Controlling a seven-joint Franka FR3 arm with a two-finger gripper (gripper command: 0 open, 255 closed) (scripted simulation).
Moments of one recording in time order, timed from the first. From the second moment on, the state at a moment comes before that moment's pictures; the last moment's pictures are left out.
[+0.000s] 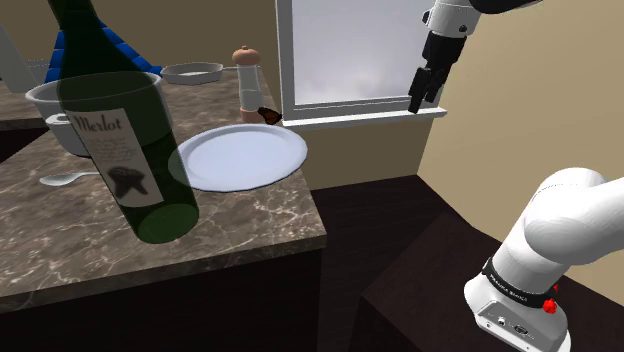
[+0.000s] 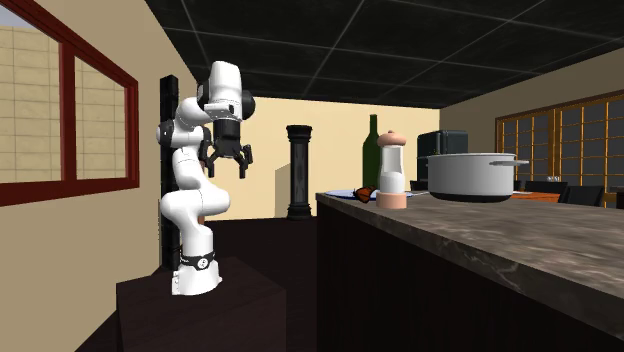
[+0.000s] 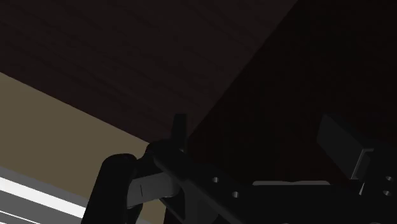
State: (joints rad) arm 0.02 -0.78 -0.02 -2.36 -0.05 1.70 -0.08
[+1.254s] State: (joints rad) arm 0.18 -0.09 0.03 -1.74 0.00 1.67 -0.33
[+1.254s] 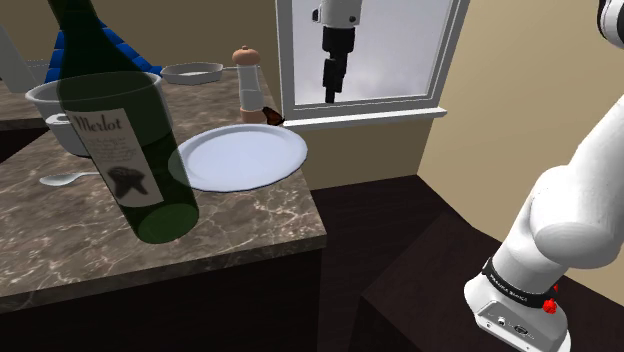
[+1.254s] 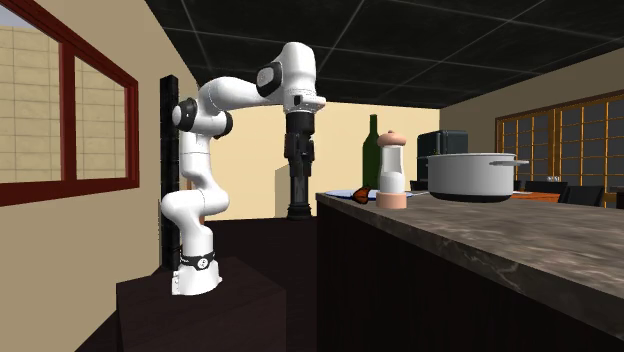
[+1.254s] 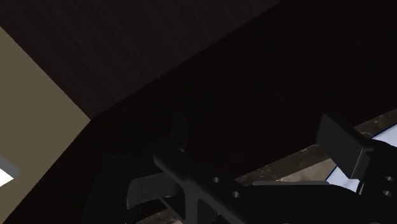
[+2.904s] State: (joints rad) arm 0.28 0.39 0.12 -1.20 -0.02 1.55 -0.47
